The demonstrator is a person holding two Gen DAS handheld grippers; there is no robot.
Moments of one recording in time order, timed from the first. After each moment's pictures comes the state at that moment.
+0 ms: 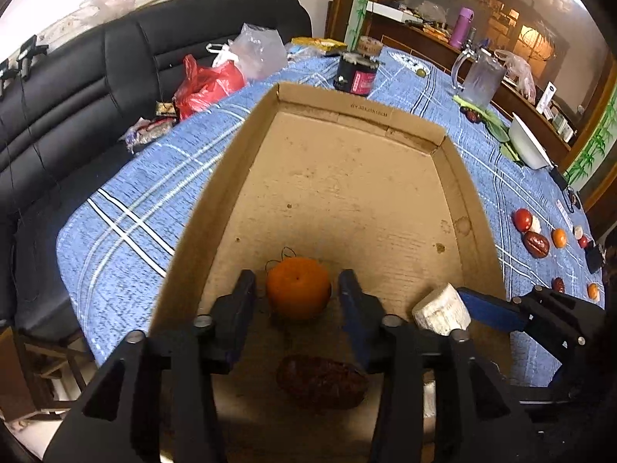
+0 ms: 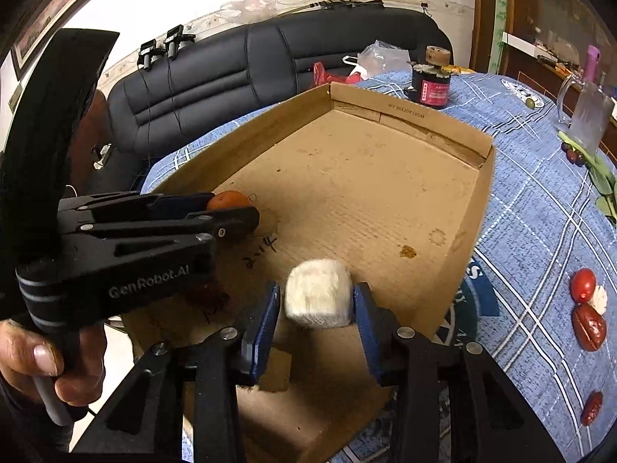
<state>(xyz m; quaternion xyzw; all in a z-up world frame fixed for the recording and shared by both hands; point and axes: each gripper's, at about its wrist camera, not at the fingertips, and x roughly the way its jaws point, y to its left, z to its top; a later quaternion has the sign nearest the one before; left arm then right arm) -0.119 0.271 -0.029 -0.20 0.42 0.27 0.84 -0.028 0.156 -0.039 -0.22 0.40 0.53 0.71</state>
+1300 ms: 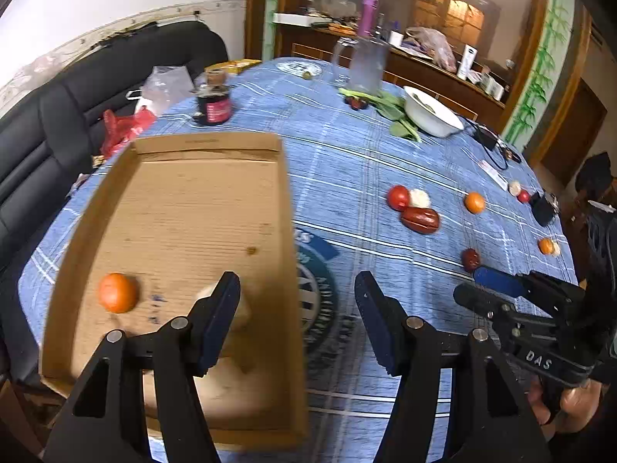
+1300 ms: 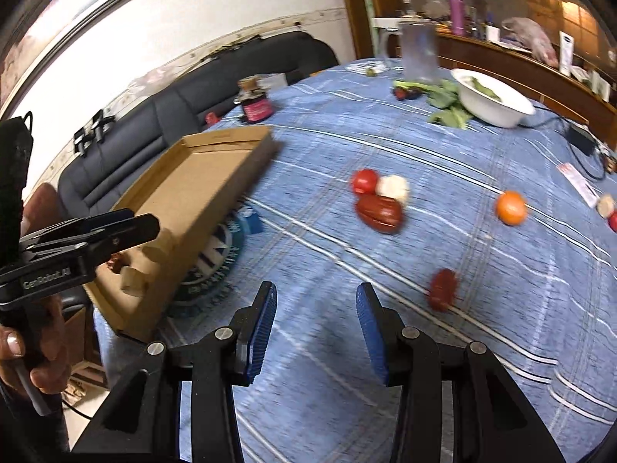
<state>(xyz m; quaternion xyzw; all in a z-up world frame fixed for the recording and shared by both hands) -0.059 0.146 0.012 -0.14 0.41 0.17 0.89 0.068 -0.040 -0.022 -0.09 0.43 0.41 0.80</state>
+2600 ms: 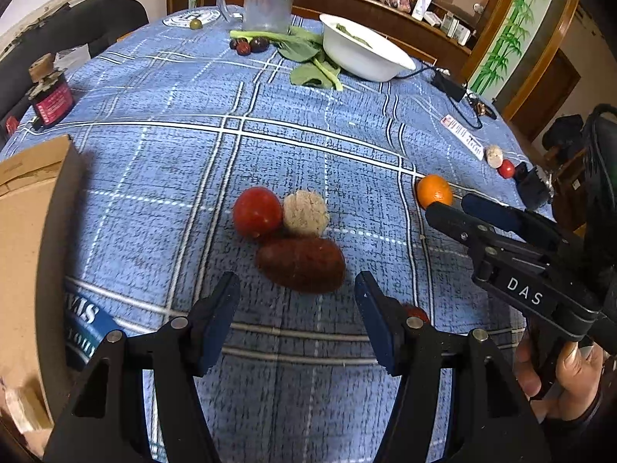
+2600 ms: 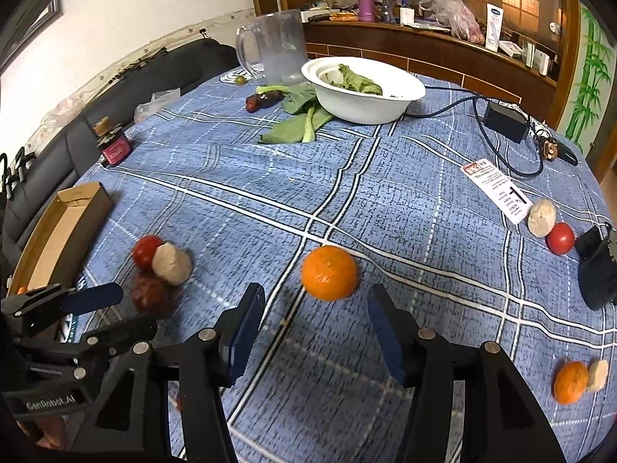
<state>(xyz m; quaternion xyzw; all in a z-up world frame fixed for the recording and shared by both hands) 0.094 0.081 -0.046 -0.15 0.49 0.07 0.86 0.219 -0.076 -0.047 -0.10 0.44 0.29 0.84</state>
